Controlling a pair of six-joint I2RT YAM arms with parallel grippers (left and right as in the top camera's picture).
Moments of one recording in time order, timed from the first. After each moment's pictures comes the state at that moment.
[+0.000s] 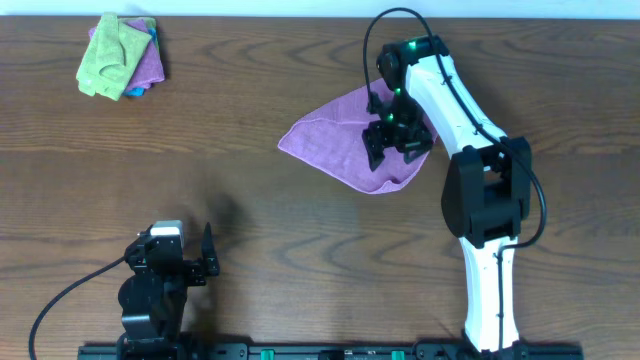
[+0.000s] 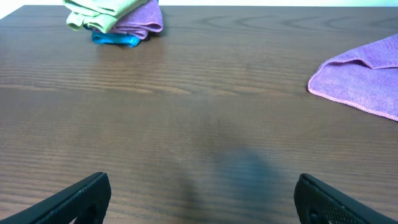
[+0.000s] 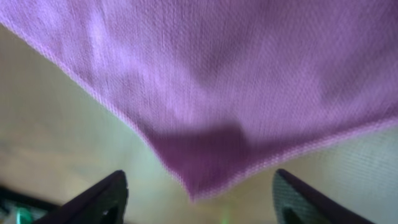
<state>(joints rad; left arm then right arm) 0.04 0.01 0.15 -0.53 0.02 0.01 0.29 2.37 2.08 -1.52 -0.16 -0.03</state>
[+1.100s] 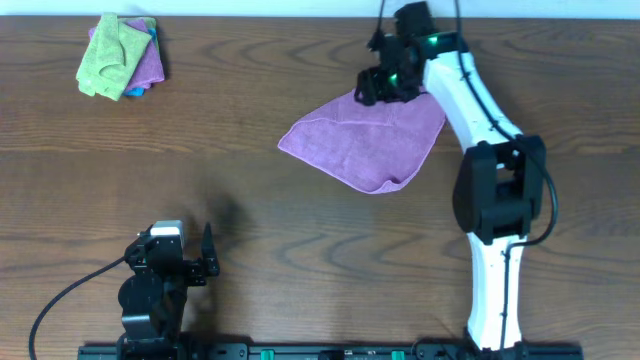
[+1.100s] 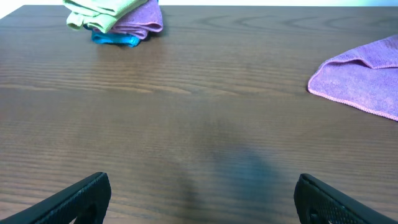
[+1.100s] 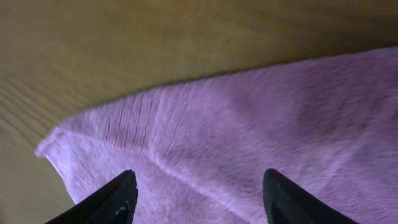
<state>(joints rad) 0.04 0.01 0.15 -0.53 0.02 0.01 0.19 2.37 2.08 -0.92 -0.37 0.05</state>
